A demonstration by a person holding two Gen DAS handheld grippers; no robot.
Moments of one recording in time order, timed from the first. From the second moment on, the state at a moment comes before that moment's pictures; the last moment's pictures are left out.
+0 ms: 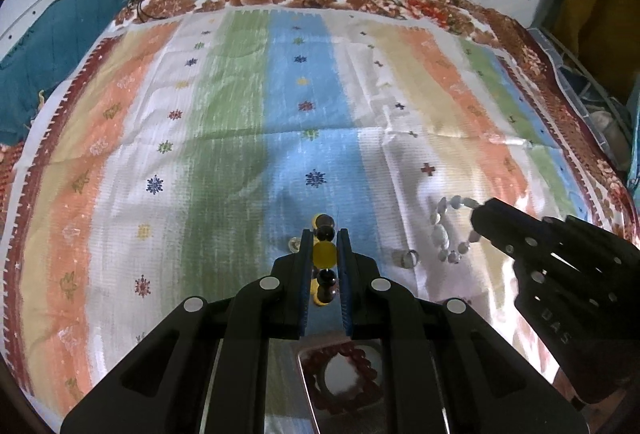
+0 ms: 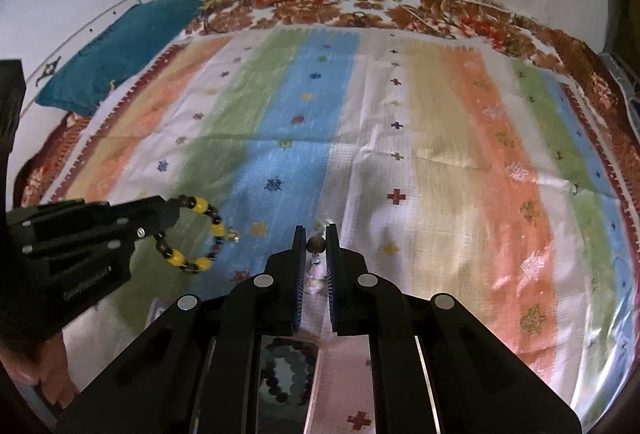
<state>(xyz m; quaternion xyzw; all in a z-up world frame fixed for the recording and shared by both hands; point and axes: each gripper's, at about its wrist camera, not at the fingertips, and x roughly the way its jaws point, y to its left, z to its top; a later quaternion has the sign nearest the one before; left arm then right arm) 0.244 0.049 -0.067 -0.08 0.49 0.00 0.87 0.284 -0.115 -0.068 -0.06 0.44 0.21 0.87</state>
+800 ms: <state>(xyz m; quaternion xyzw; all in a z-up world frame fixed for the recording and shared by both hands) 0.186 0.031 -0.026 -0.05 0.44 -0.02 0.90 0.243 -0.124 -0.047 -0.05 0.41 0.23 0.88</state>
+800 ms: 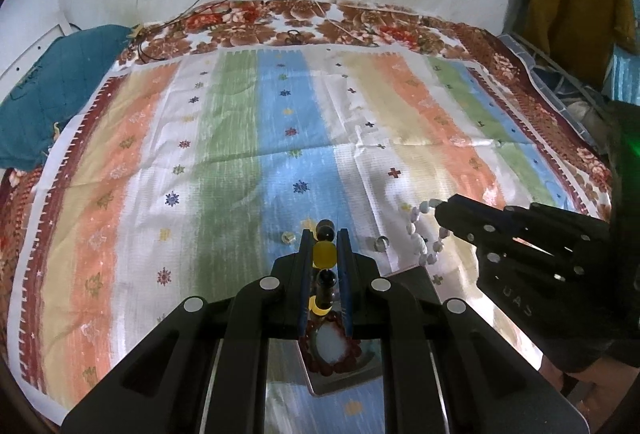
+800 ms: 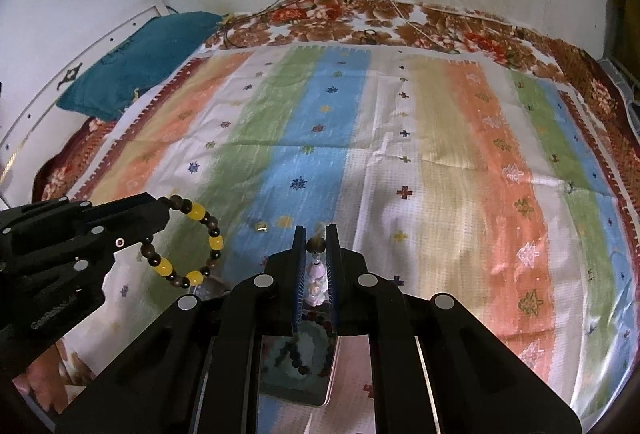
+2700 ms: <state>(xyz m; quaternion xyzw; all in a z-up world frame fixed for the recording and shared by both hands) 0.153 0.044 -0.041 -0.08 0.45 0.02 0.89 0.214 -0.134 -0.067 -0.04 0.46 0.23 0.86</state>
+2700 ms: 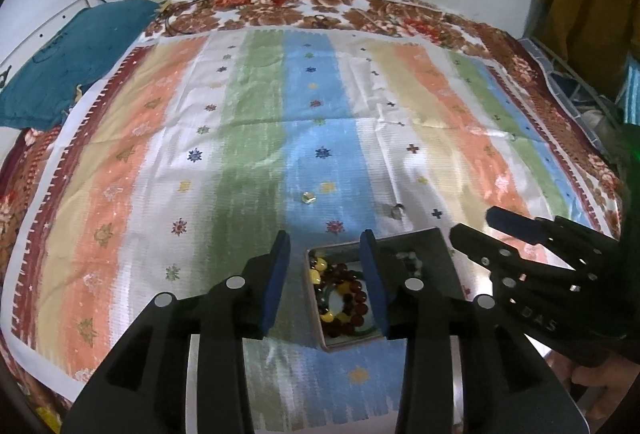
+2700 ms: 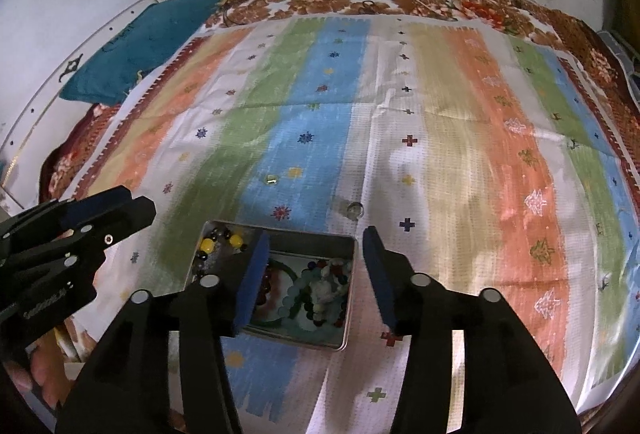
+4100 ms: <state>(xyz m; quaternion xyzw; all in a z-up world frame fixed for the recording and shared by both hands) 0.240 0.061 -0.111 -0.08 0.55 0.02 0.83 0.283 -0.115 -0.114 -0.07 0.53 0.21 0.82</state>
